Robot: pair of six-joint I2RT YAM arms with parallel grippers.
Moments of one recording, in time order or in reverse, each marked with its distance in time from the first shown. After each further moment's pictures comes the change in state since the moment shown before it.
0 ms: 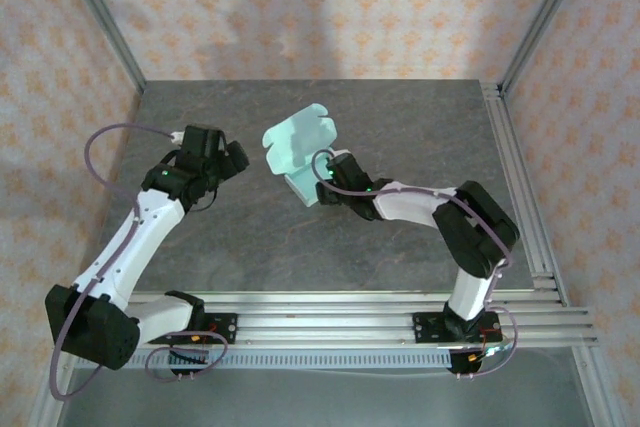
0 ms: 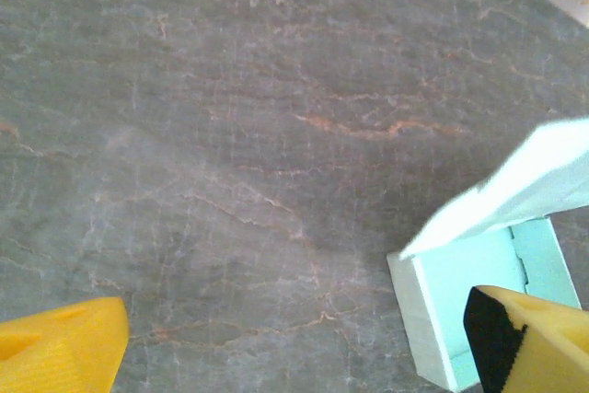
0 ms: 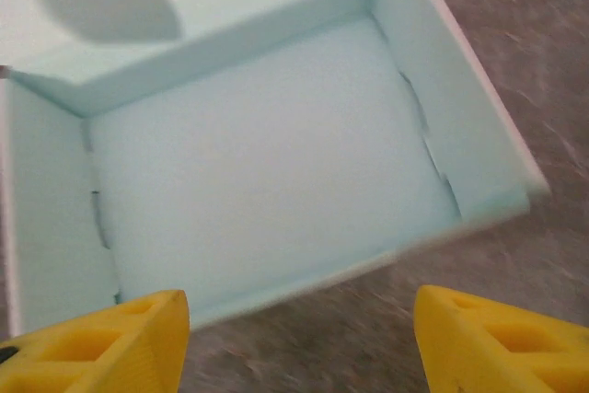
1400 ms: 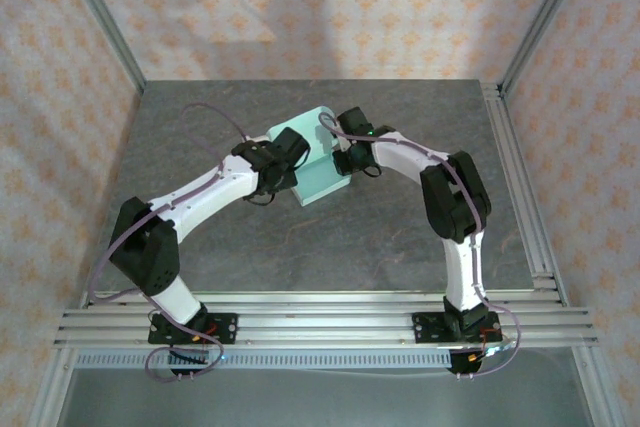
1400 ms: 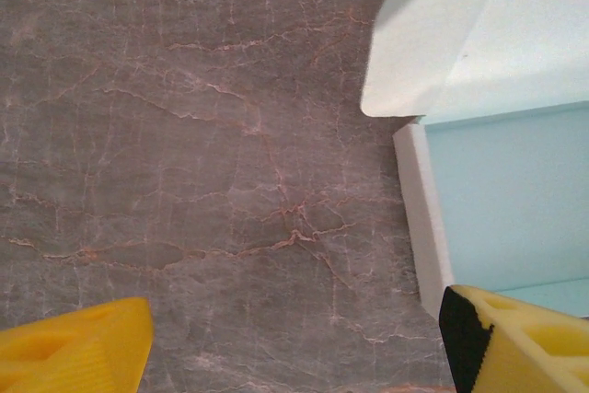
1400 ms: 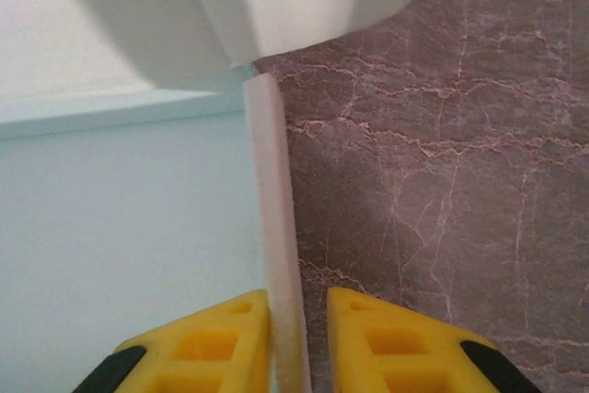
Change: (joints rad) left arm -0.335 0.451 0.257 -0.219 -0.194 -0.209; right arm -0.228 0.293 0.525 -0.519 -0.216 -0.266
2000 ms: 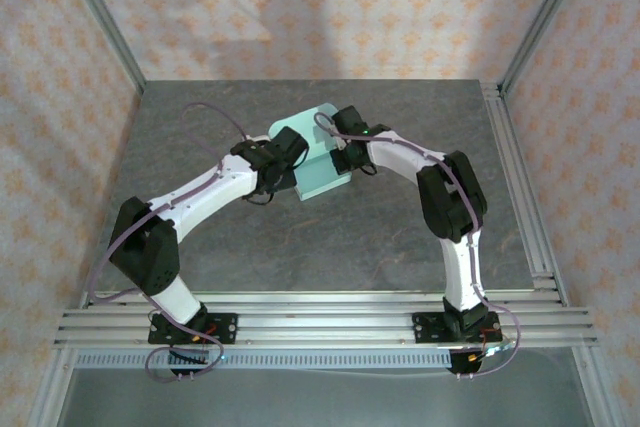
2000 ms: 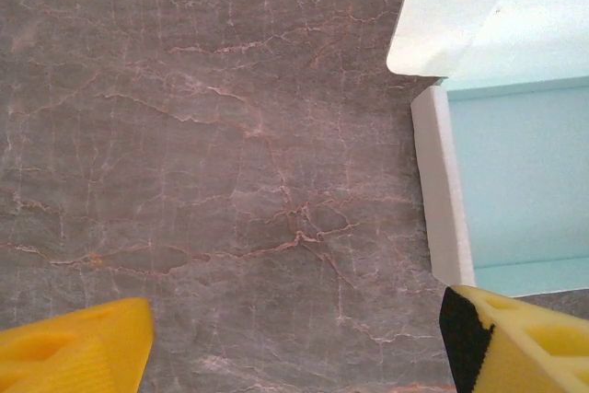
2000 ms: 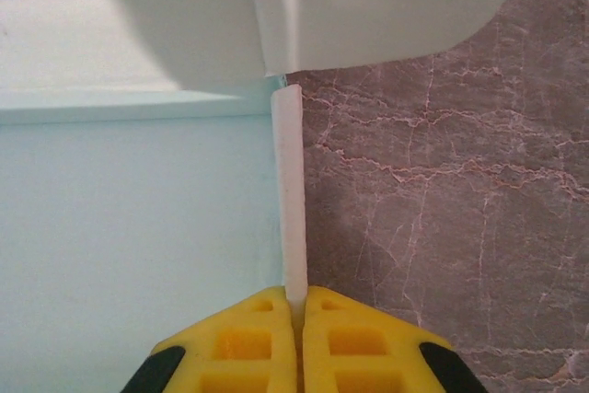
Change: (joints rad) left arm 0.007 0.000 0.000 0.000 0.008 0.029; right arm 0.029 0.016 0.032 -0.010 0.116 -0.017
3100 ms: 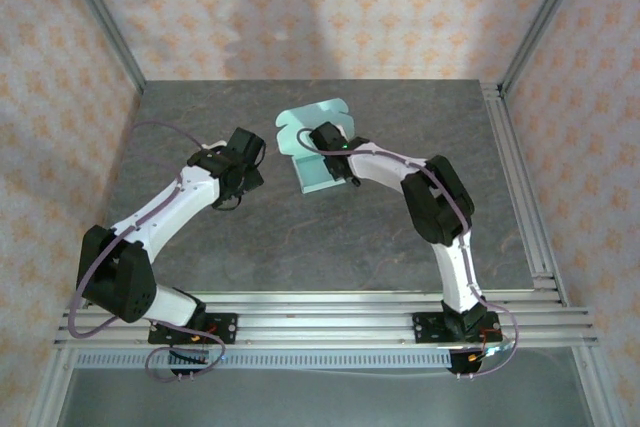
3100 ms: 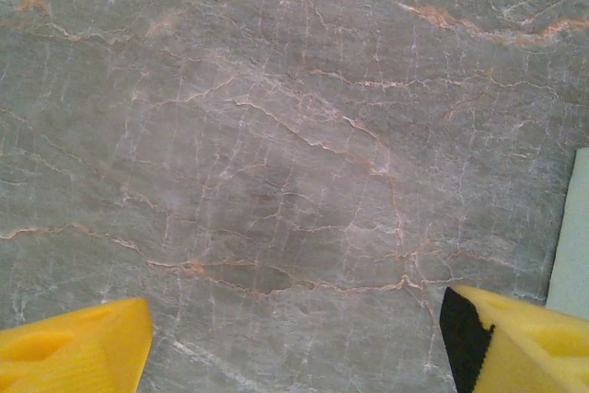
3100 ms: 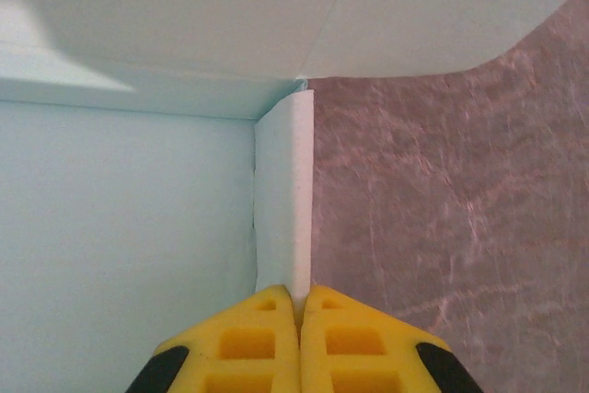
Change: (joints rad) left arm 0.203 -0.199 -0.198 0.060 0.056 -0.003; right arm 0.113 0.017 -0.040 0.011 0.439 0.052
